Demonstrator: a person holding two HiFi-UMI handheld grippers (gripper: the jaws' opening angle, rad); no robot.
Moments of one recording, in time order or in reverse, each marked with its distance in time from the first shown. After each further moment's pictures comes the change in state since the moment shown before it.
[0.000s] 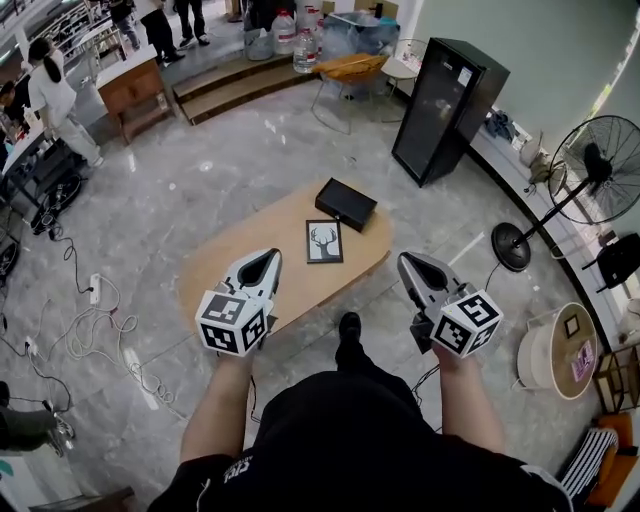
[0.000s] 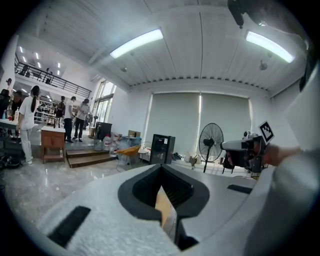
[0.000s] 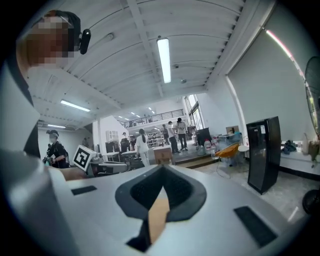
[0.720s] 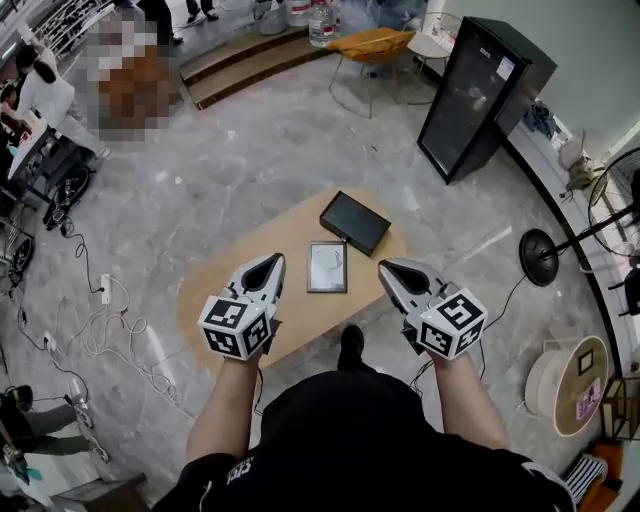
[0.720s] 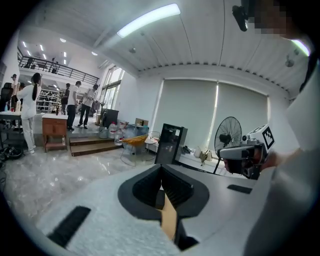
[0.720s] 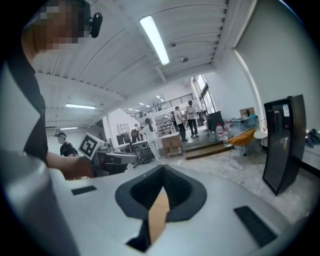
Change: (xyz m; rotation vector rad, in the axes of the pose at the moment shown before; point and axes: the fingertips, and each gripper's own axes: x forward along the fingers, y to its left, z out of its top) left arm 0.209 0.079 -0.001 -0.095 0.134 0.081; right arm 0.168 -0.164 -0.022 0.038 0.166 0.184
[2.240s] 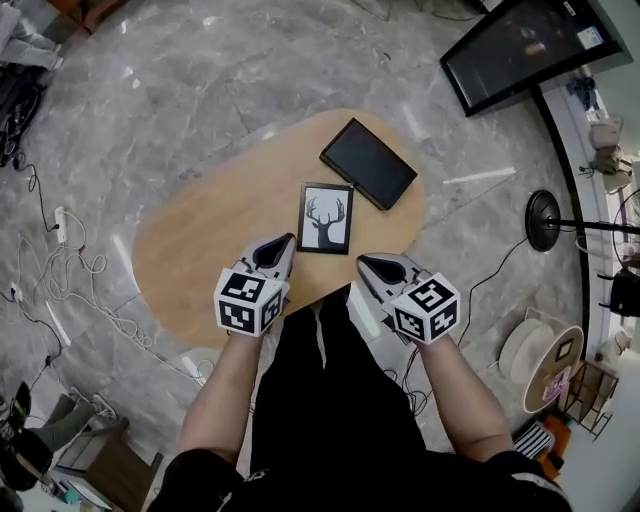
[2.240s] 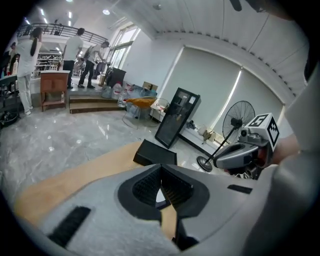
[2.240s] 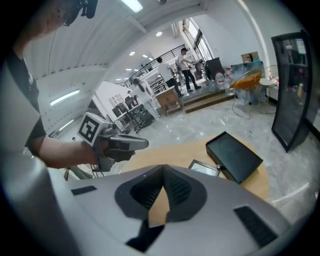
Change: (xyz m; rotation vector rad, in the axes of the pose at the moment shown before) left arm 0.139 0.101 -0.219 -0.206 0.349 -0.042; right arm 0.155 -0.067 -0.229 0.200 0.508 0.067
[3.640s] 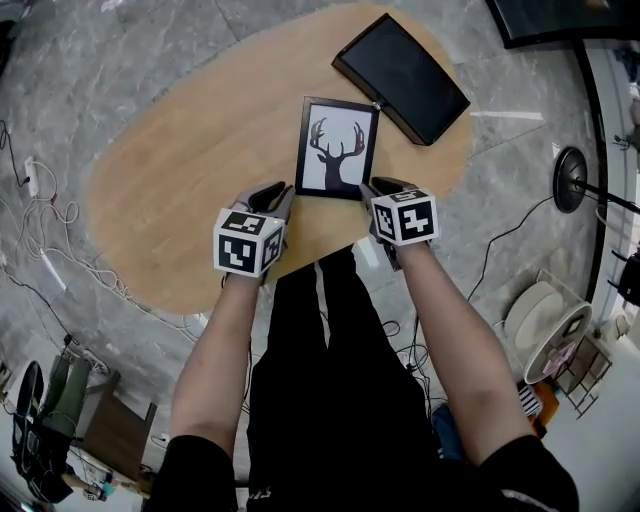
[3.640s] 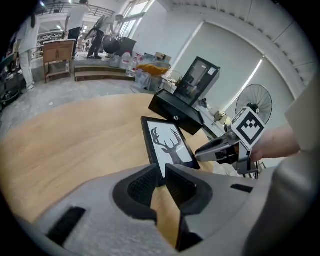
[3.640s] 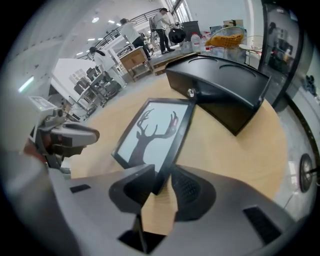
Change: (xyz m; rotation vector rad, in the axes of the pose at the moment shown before) left arm 0.110 0.079 -0.190 -0.121 0.253 0.031; right arm 0.163 -0.151 -0.190 0.179 0.374 -0.264
